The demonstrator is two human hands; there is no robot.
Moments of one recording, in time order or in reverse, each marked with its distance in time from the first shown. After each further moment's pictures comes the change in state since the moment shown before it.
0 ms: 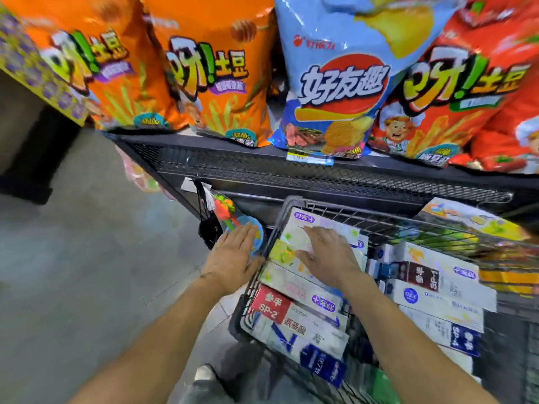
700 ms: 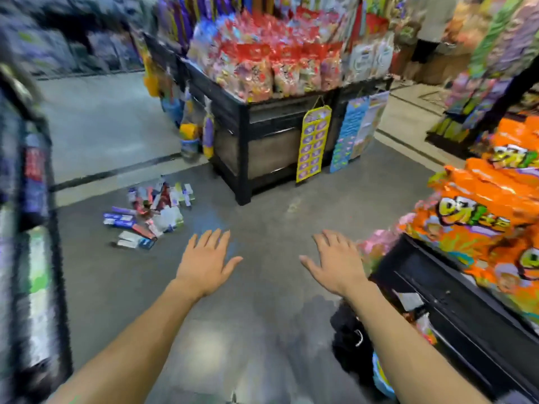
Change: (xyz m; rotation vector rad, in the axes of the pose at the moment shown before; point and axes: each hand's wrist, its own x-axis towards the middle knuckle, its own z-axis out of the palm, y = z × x) left_hand -0.492 -0.345 -0.021 -0.057 0.401 -0.968; right_hand -0.033 -0.585 -0.048 -0.458 0.222 -0.705
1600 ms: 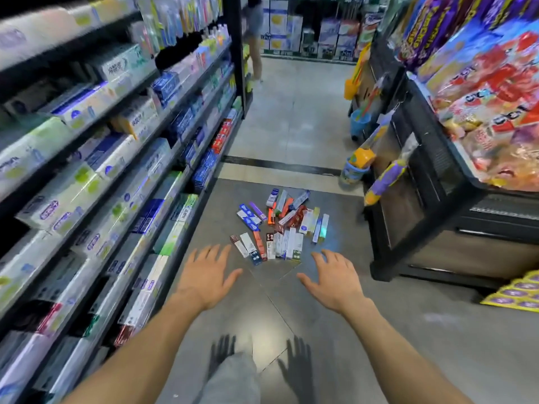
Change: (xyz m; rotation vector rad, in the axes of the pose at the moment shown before) left_hand 0.197 -0.363 0.049 -0.085 -0.192 -0.786; right_hand 0.512 -0.345 0.024 -0.040 -0.192 -0.735
